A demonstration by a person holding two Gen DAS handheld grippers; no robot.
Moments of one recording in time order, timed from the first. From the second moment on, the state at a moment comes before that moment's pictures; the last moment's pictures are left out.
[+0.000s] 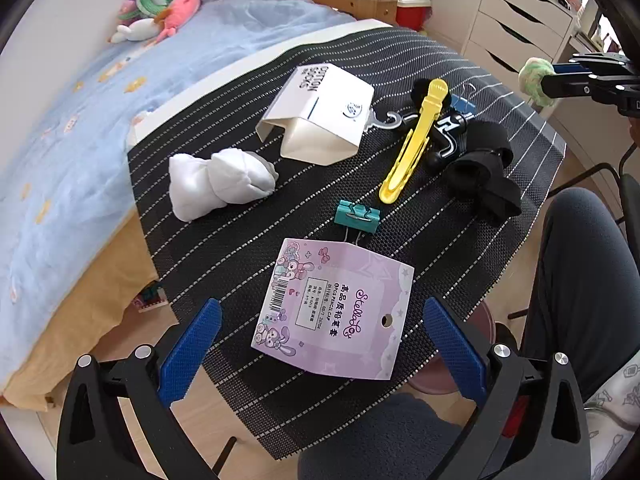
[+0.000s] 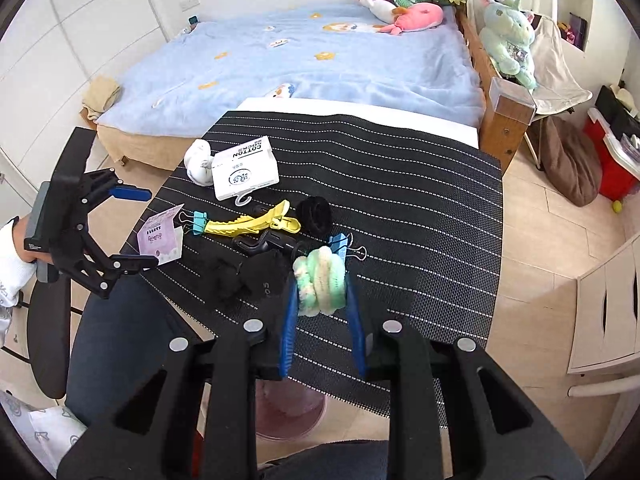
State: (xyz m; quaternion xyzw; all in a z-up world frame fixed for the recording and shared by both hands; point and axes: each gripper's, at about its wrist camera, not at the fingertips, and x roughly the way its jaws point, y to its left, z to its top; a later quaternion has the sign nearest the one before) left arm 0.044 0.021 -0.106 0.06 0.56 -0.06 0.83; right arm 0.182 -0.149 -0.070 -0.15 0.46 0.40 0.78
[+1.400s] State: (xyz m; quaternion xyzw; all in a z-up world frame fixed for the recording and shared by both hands) left arm -0.008 -0.012 -0.040 -0.05 0.44 -0.03 0.89; right arm 0.125 -0.154 -0.055 -0.15 0.43 0.42 0.78
